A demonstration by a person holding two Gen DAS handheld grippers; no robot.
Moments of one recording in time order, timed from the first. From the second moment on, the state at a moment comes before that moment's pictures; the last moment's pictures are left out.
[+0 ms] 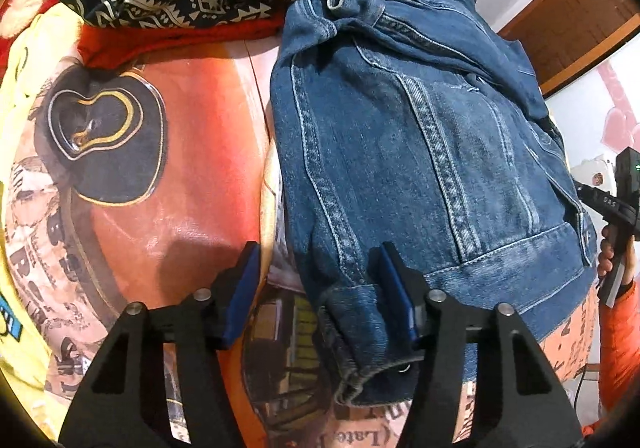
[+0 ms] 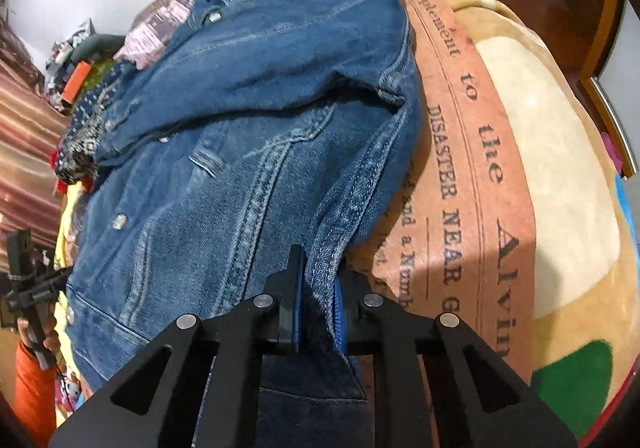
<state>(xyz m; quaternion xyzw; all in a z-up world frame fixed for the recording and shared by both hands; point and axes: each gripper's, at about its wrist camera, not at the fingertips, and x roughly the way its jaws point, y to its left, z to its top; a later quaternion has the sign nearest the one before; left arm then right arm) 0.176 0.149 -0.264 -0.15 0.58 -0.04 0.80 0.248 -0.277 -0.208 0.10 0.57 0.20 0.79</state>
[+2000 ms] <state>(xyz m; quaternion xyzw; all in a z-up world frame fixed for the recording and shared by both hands) 0.449 0.215 -0.192 -0.12 0.46 0.09 0.88 0.453 -0.269 -0.218 0.17 0.53 0.15 0.82</state>
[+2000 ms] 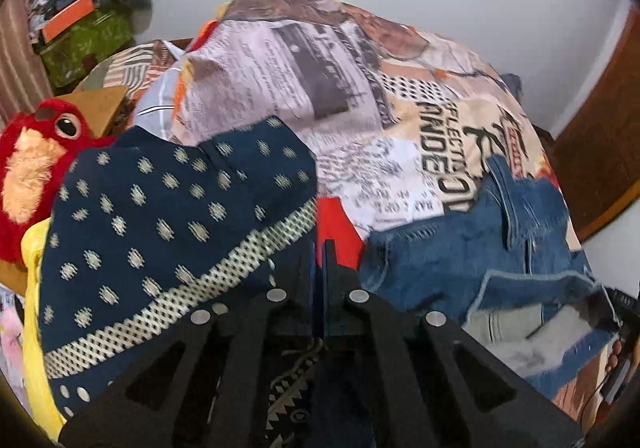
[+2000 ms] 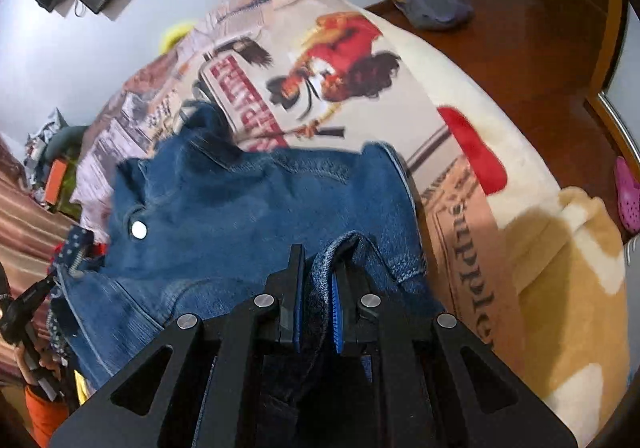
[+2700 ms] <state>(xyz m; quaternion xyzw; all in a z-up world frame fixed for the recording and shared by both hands) 0.346 0.103 -0.181 0.03 0.48 -0.02 0.88 0.344 -0.248 -0.149 0.03 0.49 0.21 0.84</state>
